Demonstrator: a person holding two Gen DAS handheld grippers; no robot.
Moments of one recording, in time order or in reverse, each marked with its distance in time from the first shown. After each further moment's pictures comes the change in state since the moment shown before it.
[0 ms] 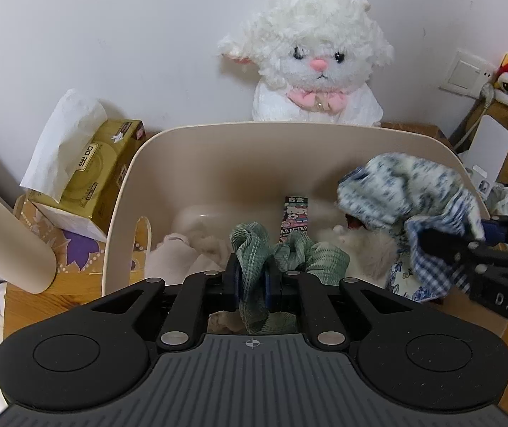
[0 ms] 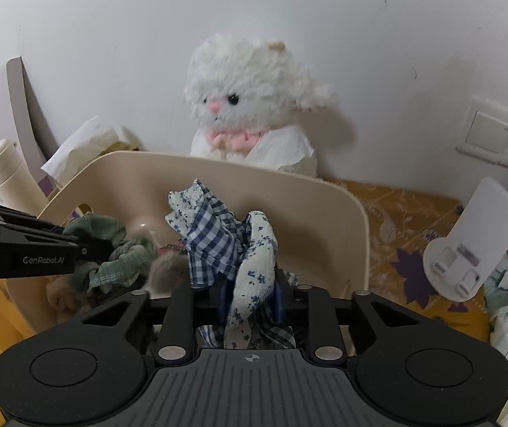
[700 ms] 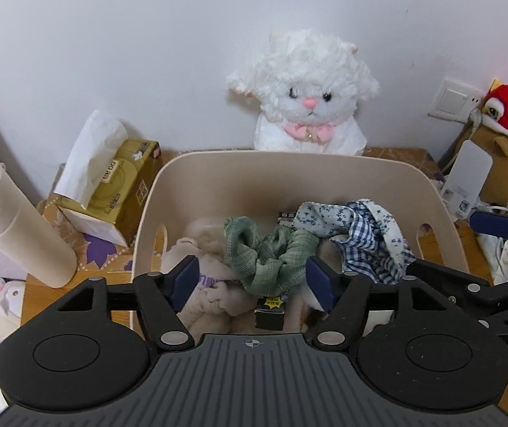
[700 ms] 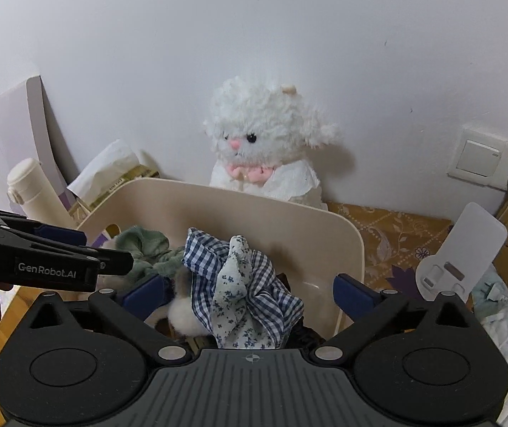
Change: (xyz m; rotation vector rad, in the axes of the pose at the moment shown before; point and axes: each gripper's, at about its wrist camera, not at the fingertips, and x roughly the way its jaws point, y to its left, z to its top) left arm -0.054 -0.004 -0.002 -0.024 -0.061 0.009; right arm -0.048 0.012 0.008 -0.009 -0.073 0.007
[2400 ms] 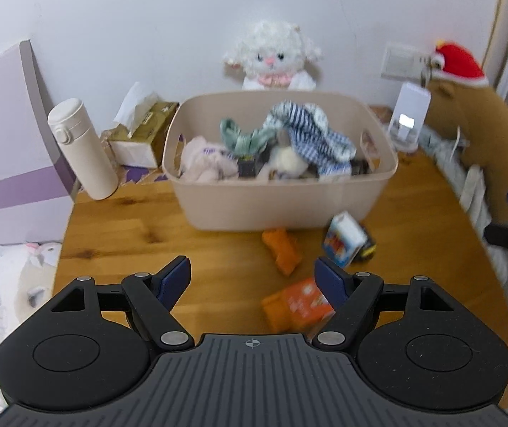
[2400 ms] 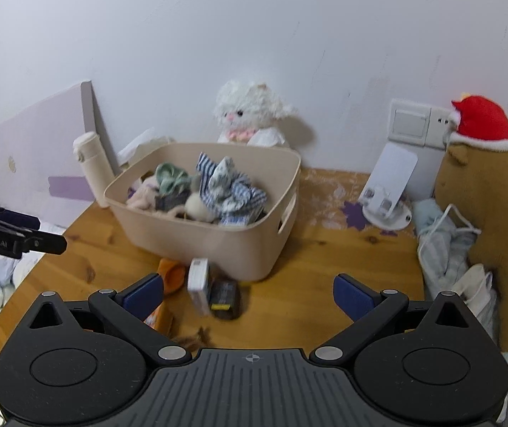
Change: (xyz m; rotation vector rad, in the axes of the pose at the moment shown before) left arm -0.140 -0.036 -0.151 0.078 -0.036 0.061; right arm -0.162 -0.046 -0.143 0.000 -0.074 0.054
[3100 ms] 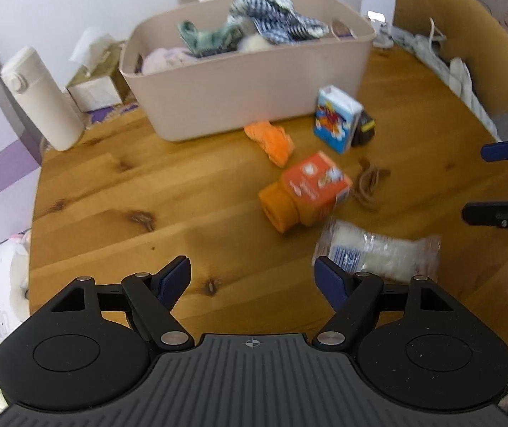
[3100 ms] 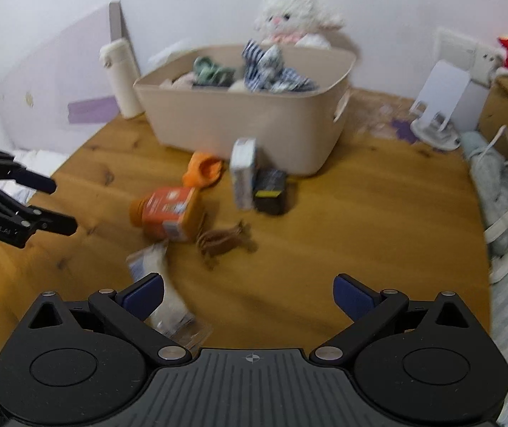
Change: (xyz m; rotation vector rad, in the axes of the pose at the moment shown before) left arm 0.046 0.002 -0.079 0.182 0.154 -0.067; right arm 0.045 0.039 -0.086 -0.065 0.191 0.068
